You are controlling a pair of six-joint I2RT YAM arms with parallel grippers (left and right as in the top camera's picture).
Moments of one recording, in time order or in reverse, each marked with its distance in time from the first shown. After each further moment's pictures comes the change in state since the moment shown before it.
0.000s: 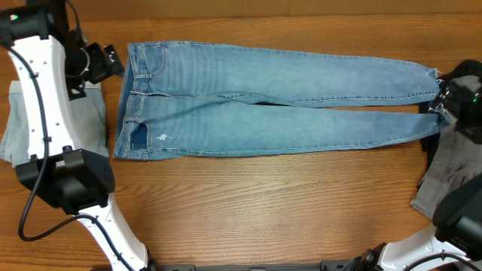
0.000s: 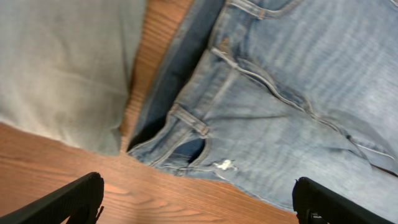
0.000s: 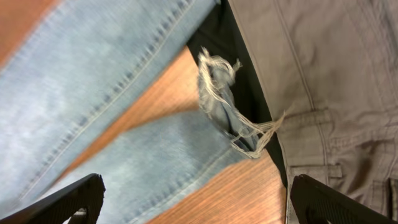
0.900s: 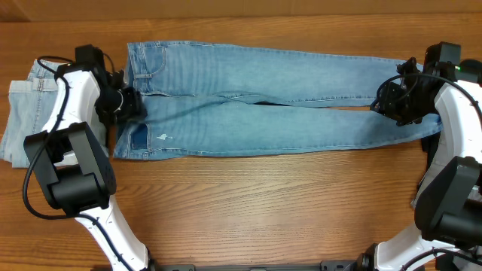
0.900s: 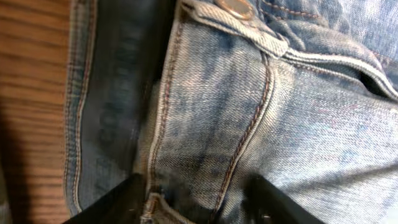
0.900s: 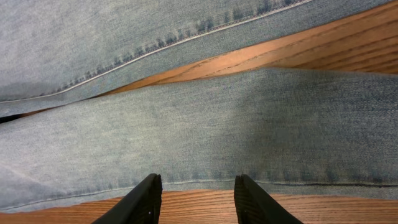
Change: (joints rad) left arm -0.011 -0.017 -0.724 0.620 0.095 0.238; right arm 0.314 -0.006 -0.125 0.038 -0.126 -0.124
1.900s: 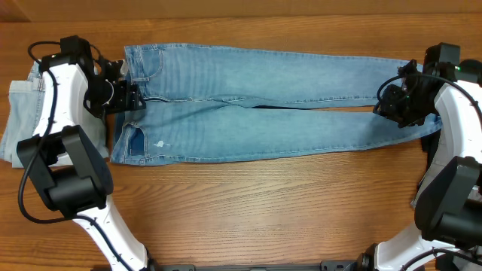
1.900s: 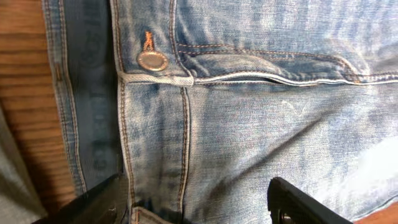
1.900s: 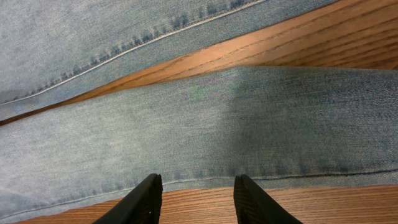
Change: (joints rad) left arm 0.040 0.004 0.128 -0.117 0.114 0.261; right arm 0.000 0.000 -0.001 -0.018 0.056 0.000
